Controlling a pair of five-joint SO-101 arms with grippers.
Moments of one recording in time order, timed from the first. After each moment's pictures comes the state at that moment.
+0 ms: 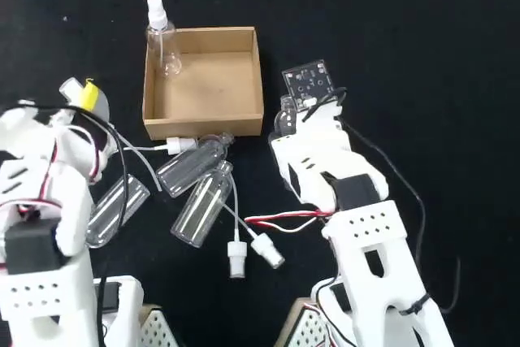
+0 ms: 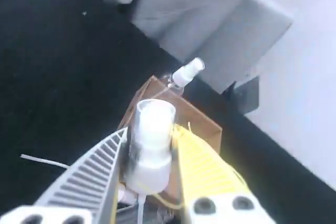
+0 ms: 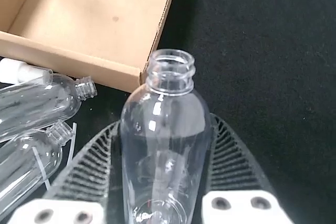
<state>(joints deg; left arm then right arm) -11.3 -64.7 34.5 59.6 34.2 -13.6 -46.2 55.2 44.4 4.8</state>
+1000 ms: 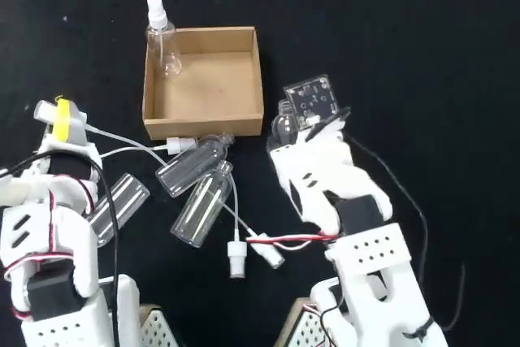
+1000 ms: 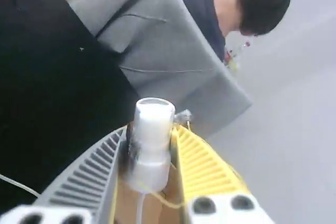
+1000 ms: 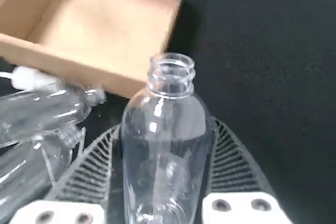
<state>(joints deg) -18.2 -89.1 59.8 44.3 48.0 -15.5 -56.0 60.5 44.4 5.1</state>
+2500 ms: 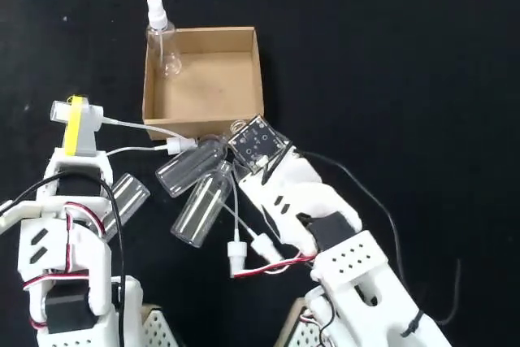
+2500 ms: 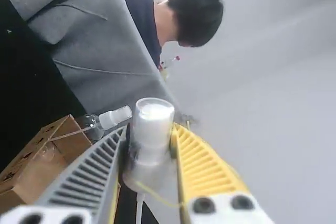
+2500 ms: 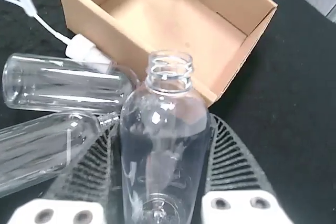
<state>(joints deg) -12.3 -104.3 71.6 35.4 60.4 -26.5 -56.6 74.7 25.8 17.7</state>
